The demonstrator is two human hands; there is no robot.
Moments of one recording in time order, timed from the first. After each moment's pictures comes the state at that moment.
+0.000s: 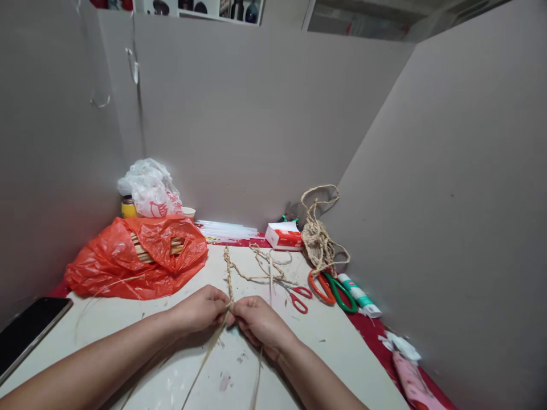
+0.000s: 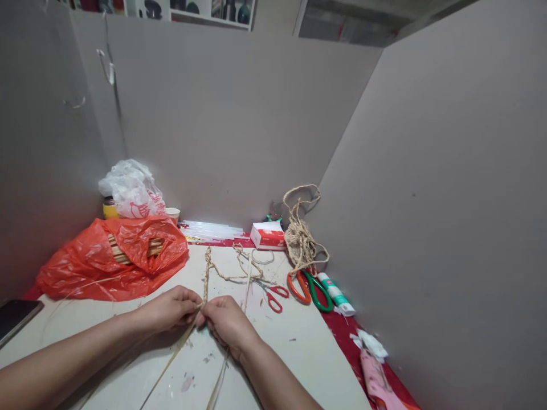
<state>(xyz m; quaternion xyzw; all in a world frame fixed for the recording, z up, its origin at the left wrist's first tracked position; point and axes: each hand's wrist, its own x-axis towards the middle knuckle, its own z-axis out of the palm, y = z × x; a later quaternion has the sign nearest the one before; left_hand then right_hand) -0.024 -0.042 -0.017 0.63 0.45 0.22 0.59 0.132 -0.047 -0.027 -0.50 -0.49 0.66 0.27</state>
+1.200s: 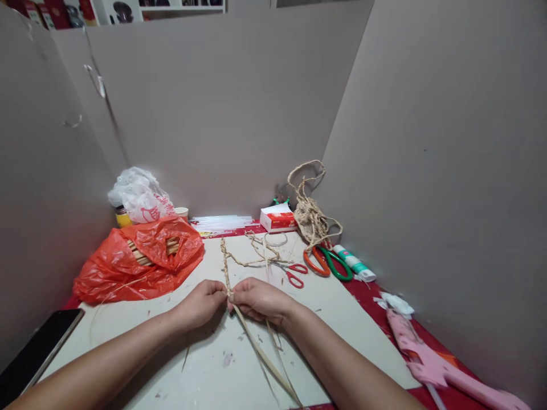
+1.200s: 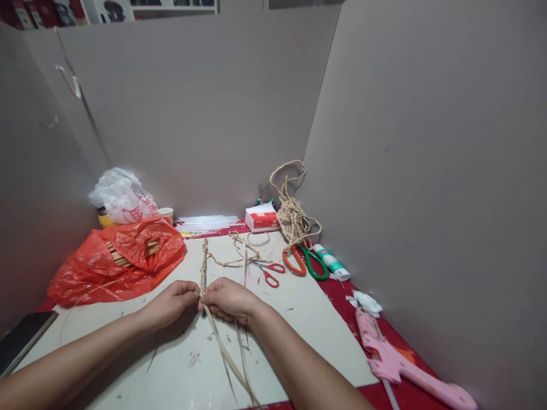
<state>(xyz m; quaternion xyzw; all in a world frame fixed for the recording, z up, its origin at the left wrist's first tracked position) -0.021 -0.046 -0.019 0.65 0.49 0.25 0.53 0.149 -0.038 -0.013 -0.40 -0.55 0.71 0.19</state>
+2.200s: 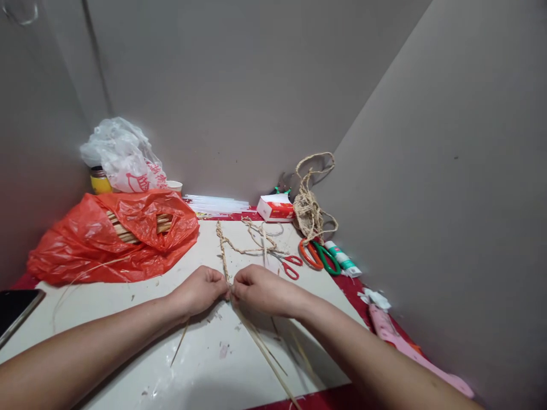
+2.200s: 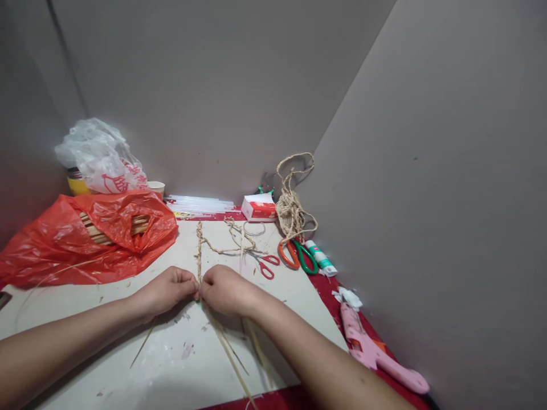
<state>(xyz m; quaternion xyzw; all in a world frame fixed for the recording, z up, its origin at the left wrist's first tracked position) -0.013 -0.044 -0.029 0.58 0.49 0.23 0.61 0.141 -0.050 0.030 -0.56 -0.74 0.36 0.03</state>
